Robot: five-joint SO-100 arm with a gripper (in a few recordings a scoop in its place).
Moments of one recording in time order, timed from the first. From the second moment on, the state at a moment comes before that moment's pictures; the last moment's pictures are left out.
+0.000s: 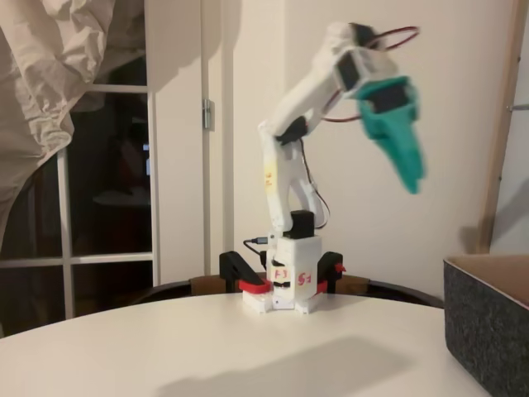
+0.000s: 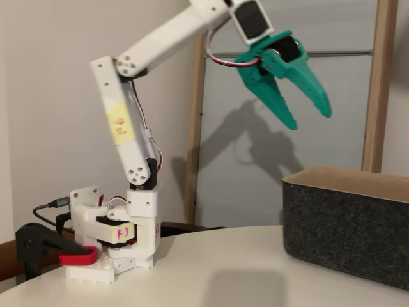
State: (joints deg) arm -24.0 115.2 75.1 99.5 46.0
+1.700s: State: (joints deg) arm 53.6 157.2 159.2 42.3 82.2
